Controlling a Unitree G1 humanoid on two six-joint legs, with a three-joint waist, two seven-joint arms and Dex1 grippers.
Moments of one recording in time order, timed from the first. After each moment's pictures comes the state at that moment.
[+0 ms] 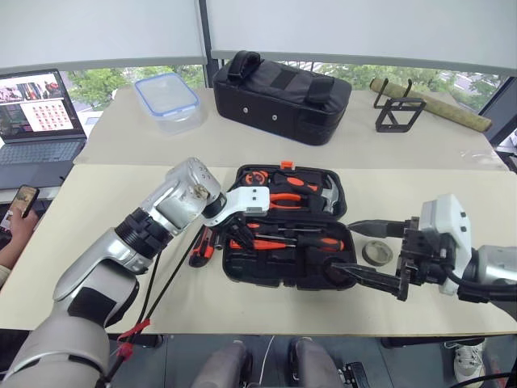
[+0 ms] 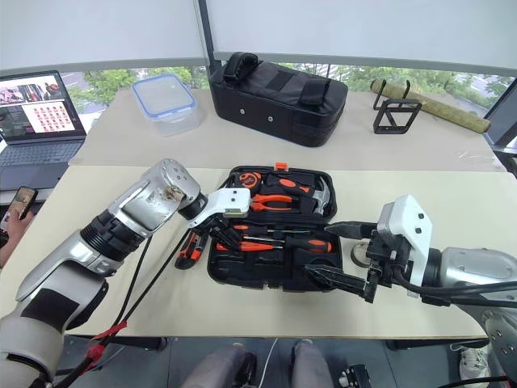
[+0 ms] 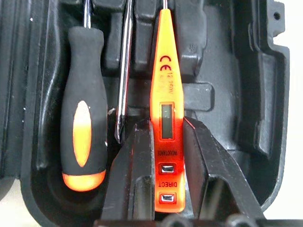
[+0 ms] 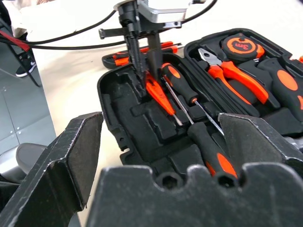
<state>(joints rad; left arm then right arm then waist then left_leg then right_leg) -1.02 0.58 -0.67 0.15 0.01 0.77 -1.49 0.00 -0.94 -0.39 -0.73 0.89 0.81 0.83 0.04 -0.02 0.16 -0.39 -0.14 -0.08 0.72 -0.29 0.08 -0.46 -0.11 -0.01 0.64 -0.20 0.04</state>
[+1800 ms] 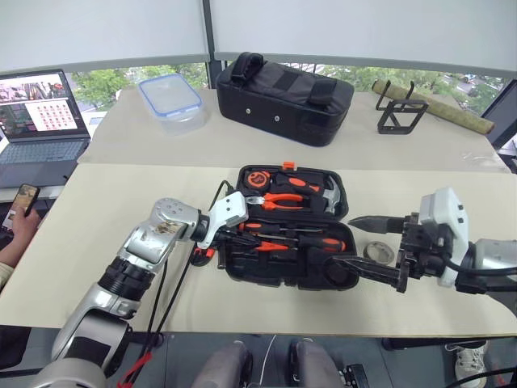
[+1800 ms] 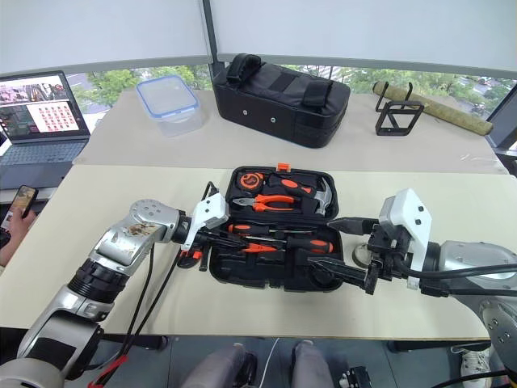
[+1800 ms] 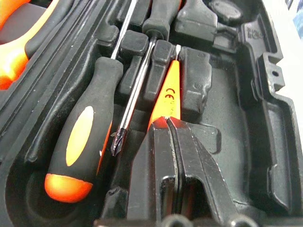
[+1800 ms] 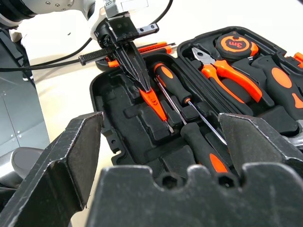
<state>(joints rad) -0.64 0.55 -0.32 0.07 -0.23 0.57 -1.22 -0.03 -0.96 -0.36 -0.67 0.89 0.80 0.84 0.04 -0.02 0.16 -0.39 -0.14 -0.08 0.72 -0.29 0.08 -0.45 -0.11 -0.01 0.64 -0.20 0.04</state>
